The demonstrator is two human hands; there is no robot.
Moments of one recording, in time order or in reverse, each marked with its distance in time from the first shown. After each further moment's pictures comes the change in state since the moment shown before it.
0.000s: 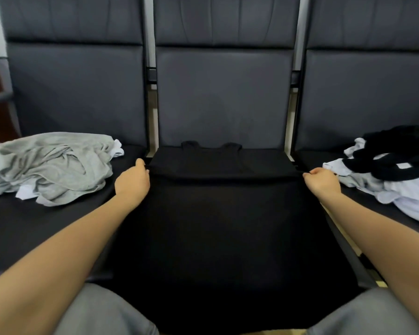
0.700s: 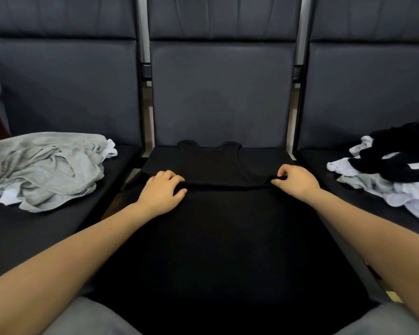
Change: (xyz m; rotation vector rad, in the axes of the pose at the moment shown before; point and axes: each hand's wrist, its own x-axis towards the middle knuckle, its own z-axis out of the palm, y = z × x) left_hand -0.016 0.040 0.029 0.066 -0.130 0.517; right_hand 0.005 -0.032 0.034 -0.349 -0.151 -0.380
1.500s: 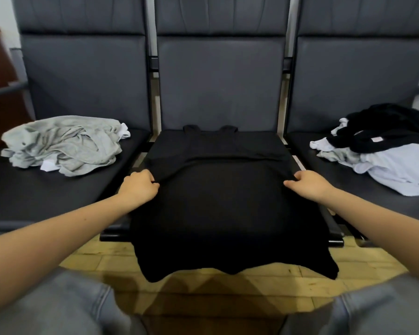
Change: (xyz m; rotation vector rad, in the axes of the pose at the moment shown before) left_hand -0.111 0.012 -0.057 -0.087 -0.134 -0.522; right_hand -0.138 0.014 -0.042 0.127 -0.172 0.156
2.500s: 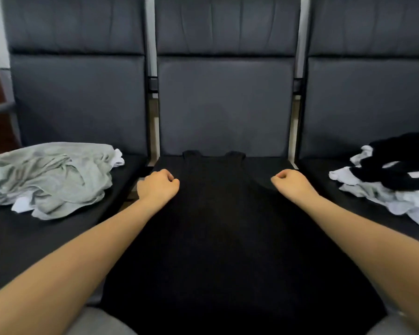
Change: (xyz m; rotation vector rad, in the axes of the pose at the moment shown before) left_hand 0.095 0.059 -0.003 -0.134 0.091 0.025; right_hand 0.097 -0.074 0.015 0.208 0.165 0.002
